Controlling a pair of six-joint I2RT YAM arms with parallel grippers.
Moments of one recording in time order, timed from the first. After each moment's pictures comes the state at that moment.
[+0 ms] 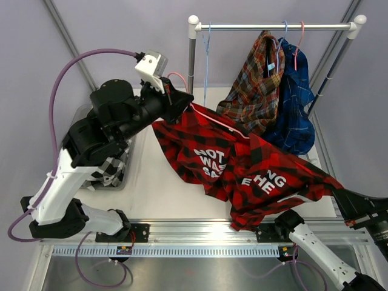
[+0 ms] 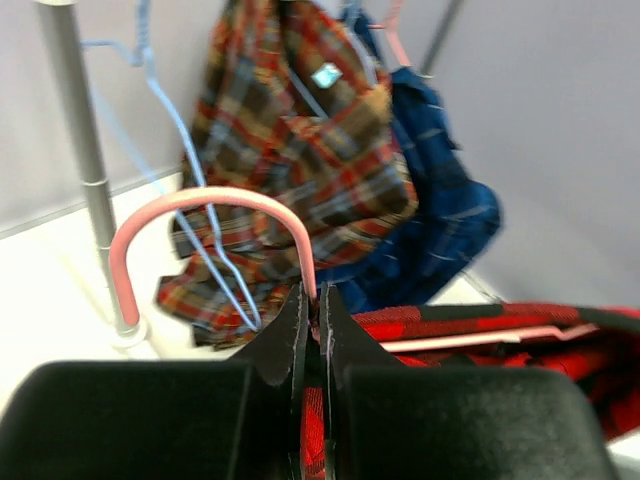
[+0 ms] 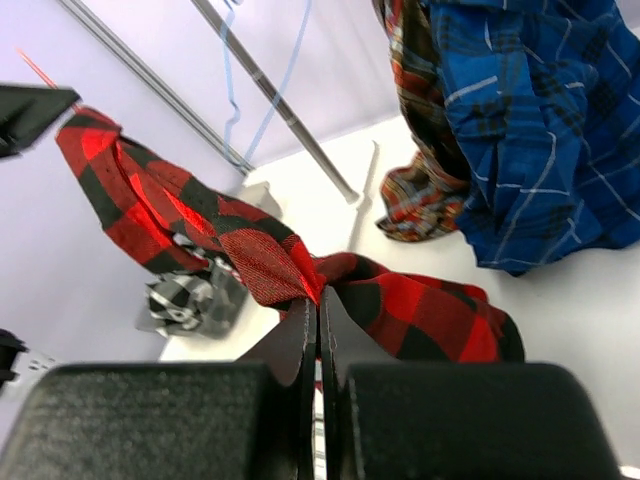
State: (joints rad) left arm -0.94 1.34 2.03 -0.77 -0.22 -0.26; right arm 0.57 0.33 1.64 -1.29 0.27 0.61
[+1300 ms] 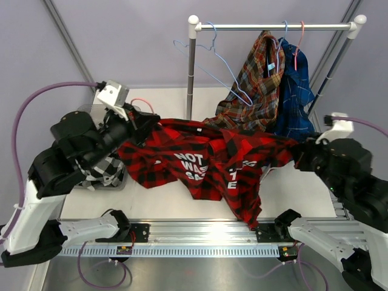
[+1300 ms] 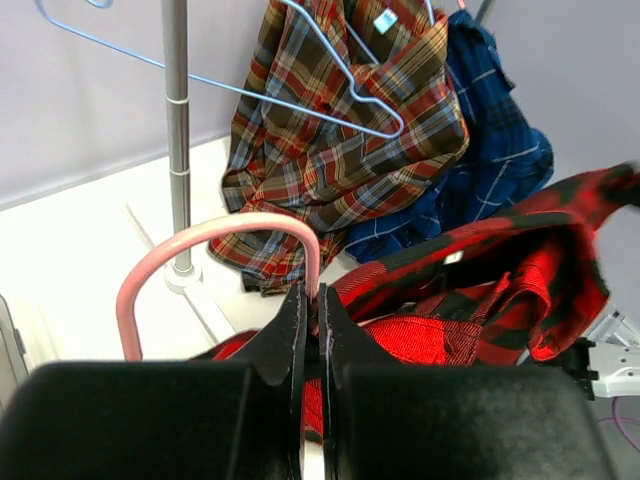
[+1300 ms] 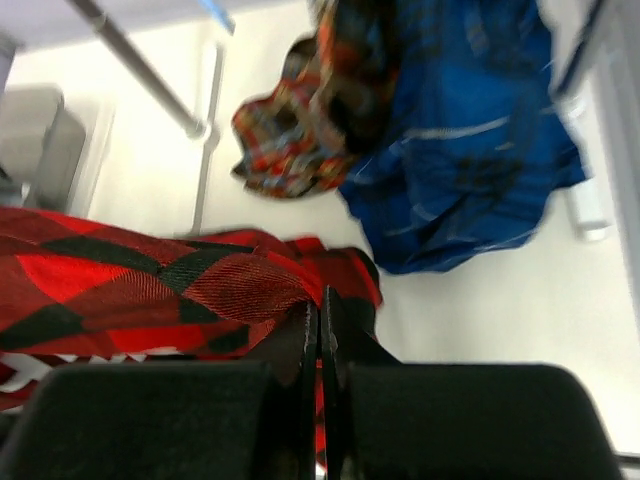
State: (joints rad) left arm -0.89 1.00 1.70 -0.79 -0.20 -0.23; right arm 0.57 0.77 1.58 -1.22 0.40 0.42
